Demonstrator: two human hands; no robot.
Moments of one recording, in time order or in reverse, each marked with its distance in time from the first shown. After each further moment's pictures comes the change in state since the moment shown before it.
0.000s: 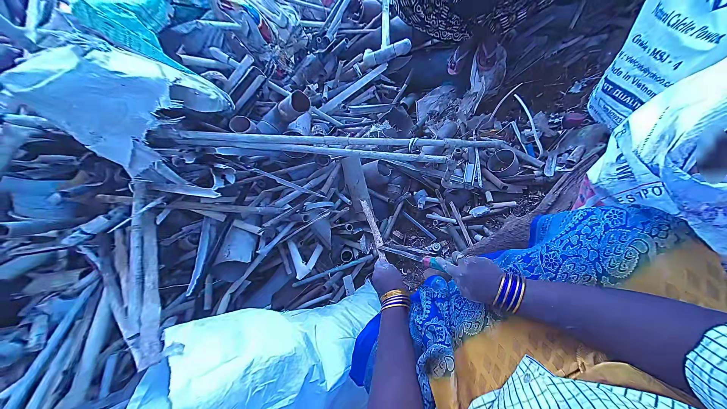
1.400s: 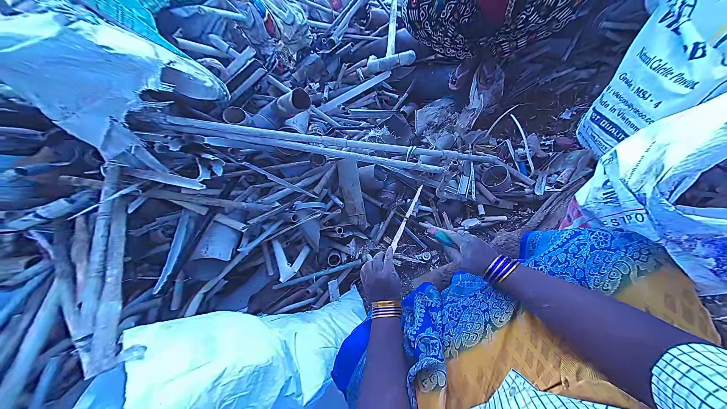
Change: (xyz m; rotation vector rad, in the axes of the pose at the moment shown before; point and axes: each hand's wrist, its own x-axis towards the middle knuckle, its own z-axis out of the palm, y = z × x) left_hand 0.001 -0.016 0.015 0.177 0.588 0.950; right_hand 0.041 0.056 -0.021 0.232 0.193 0.184
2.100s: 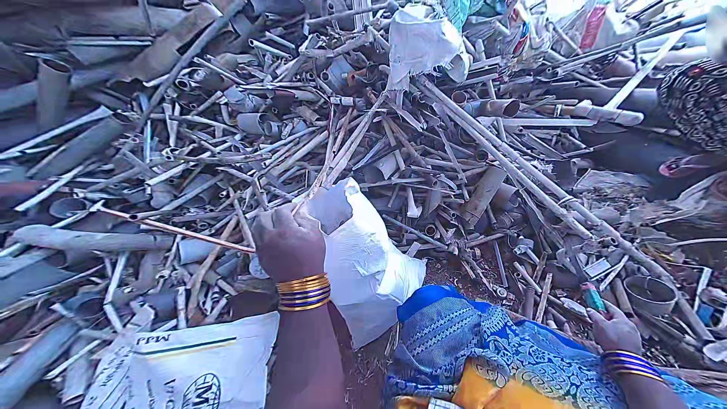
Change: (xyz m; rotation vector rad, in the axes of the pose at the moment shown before) left_hand -0.013 -0.119 -0.352 0.583 0.436 -0.869; right_hand -0.002 0.035 0.009 0.240 0.377 0.239
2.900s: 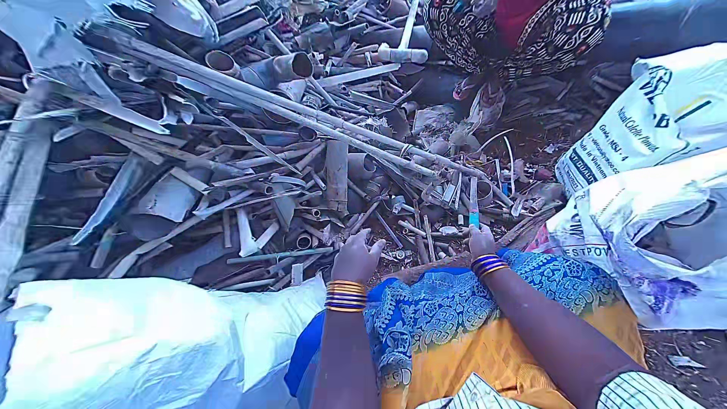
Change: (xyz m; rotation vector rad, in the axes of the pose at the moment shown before) left_hand -0.184 0.236 0.124 -0.273 -1.510 0.535; right_hand 0.028 -0.004 -0.015 0.583 0.197 0.484
